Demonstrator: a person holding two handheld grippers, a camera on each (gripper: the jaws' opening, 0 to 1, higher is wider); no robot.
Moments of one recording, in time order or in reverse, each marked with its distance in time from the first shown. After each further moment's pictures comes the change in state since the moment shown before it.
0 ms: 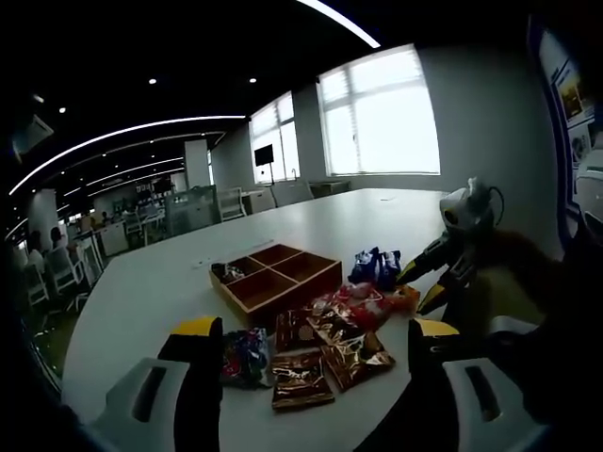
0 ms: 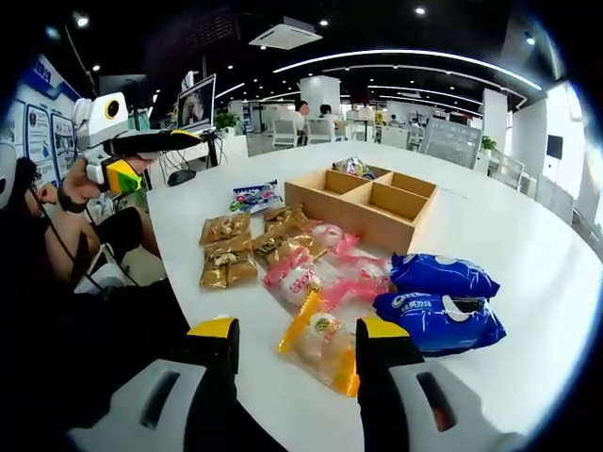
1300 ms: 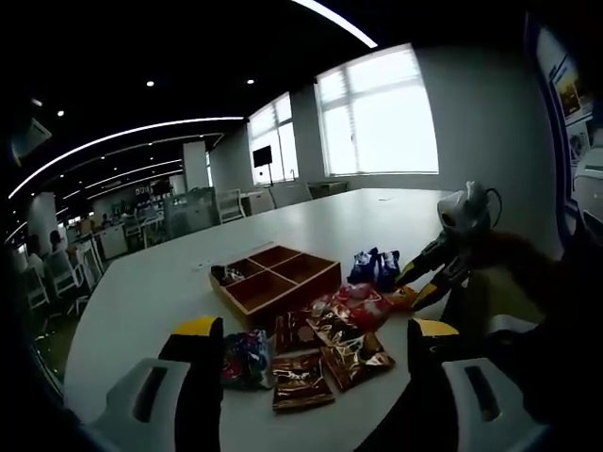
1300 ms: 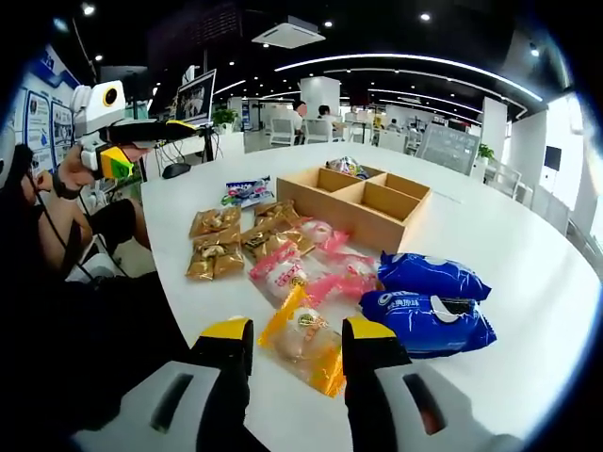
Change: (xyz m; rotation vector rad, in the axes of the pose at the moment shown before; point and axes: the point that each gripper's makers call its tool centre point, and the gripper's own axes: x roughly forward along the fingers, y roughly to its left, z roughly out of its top) left arm 0.000 -0.001 0.001 0.011 -0.001 -0.004; right arm 0.001 -0.011 -0.005 -0.045 0.002 -0.029
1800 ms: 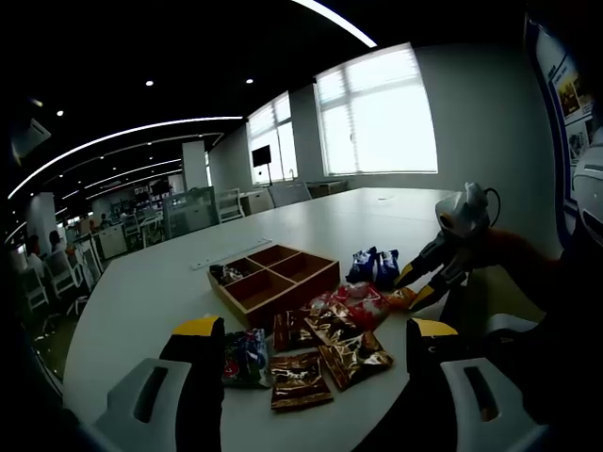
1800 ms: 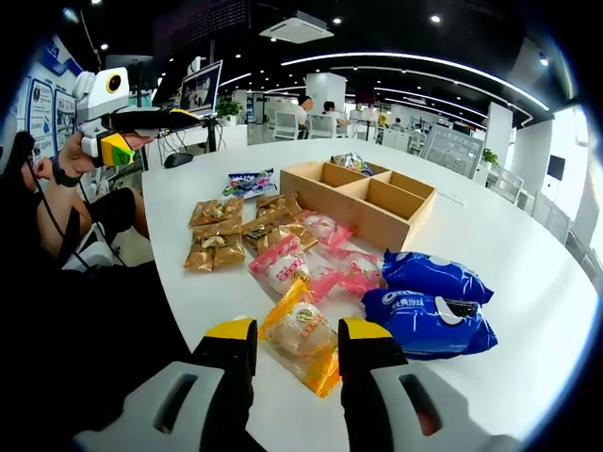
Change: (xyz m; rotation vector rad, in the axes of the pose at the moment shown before) left arm 0.000 -0.002 -0.001 0.001 0.002 -0.005; right arm 0.005 0.004 -0.007 -0.041 0.039 0.000
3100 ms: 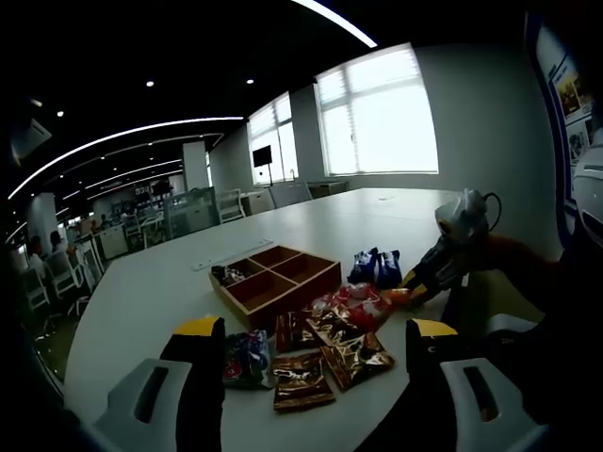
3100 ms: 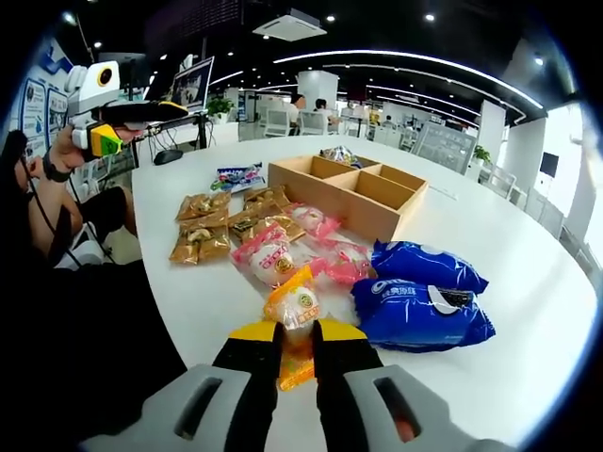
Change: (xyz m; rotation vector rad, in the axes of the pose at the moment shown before) left arm -0.001 0.003 0.002 0.001 -0.002 0.007; right arm -0.002 -0.006 -0.005 0.028 -0.006 -0.044
